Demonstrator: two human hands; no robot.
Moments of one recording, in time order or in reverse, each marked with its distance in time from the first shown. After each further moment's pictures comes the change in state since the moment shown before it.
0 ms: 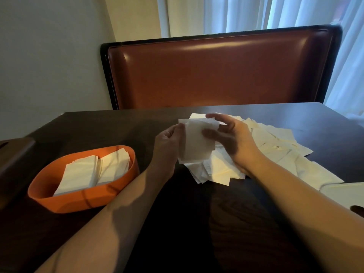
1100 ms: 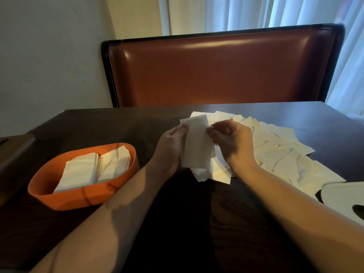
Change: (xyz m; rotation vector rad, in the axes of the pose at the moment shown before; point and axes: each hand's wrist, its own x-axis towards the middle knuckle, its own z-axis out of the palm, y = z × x) left_hand 0.002 0.001 -0.003 -0.141 -0.139 -0.178; right_hand 0.000 0.023 0.014 -0.333 0.320 -0.091
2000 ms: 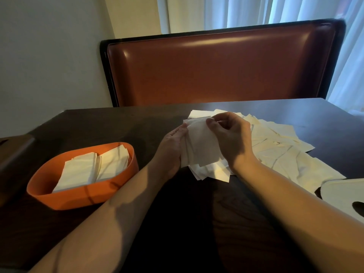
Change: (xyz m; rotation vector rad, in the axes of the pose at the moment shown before) left_hand -0.007 0.001 0.013 0.067 0.007 -0.040; right_hand 0.002 -0.012 0.003 0.015 0.076 -0.030
